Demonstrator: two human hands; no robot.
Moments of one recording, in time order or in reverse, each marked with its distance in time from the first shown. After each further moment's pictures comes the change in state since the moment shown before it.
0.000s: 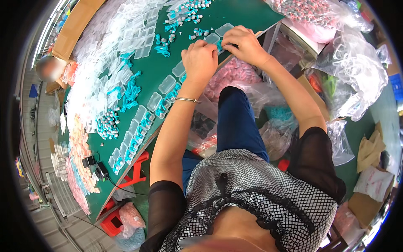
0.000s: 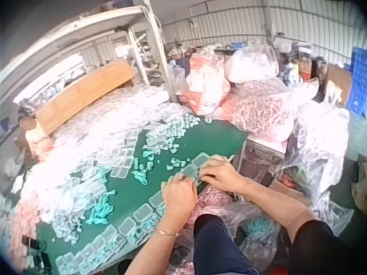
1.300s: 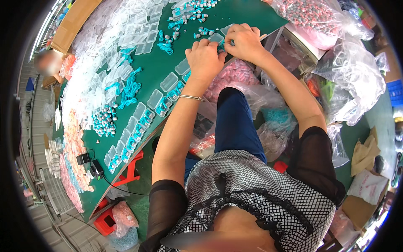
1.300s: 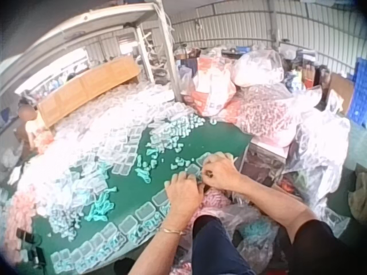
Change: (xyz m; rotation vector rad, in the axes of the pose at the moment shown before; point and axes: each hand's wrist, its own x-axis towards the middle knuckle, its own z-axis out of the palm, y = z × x) left_hand -0.001 0.000 0.002 0.045 -0.062 -0.073; right_hand 0.022 -0.023 0.002 -0.302 -0.140 0.267
